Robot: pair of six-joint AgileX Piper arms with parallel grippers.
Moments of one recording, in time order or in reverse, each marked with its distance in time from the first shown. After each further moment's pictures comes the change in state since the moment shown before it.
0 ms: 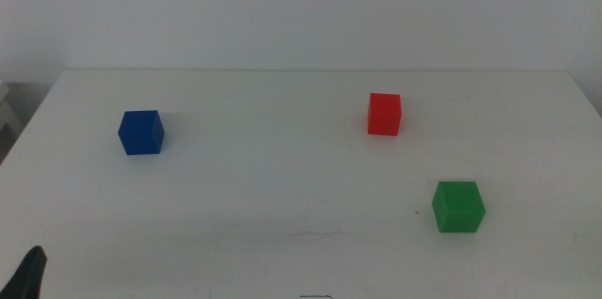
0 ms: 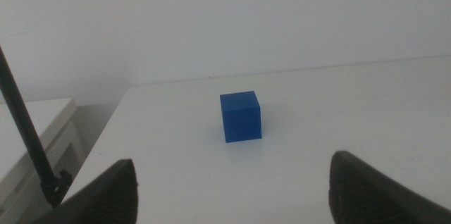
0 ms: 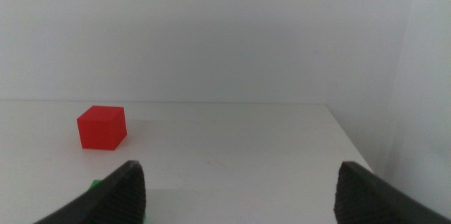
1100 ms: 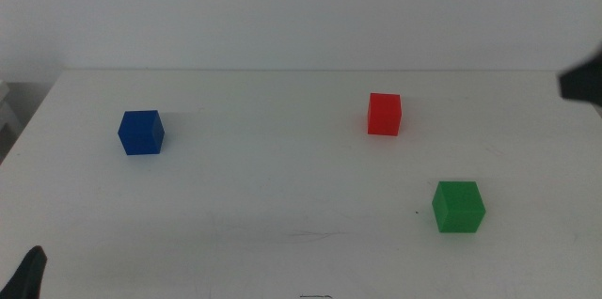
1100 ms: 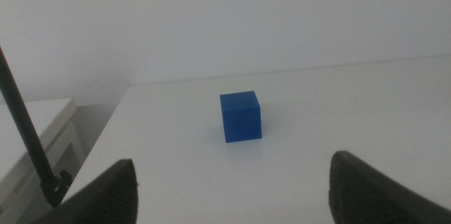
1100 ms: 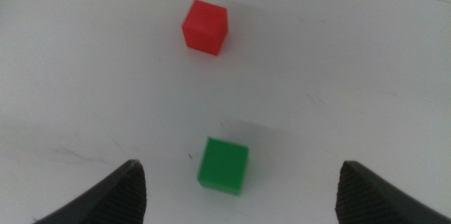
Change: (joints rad) left arm 0.000 0.000 0.000 0.000 0.000 0.000; right arm 0.233 1.052 -1.195 0.003 0.870 0.026
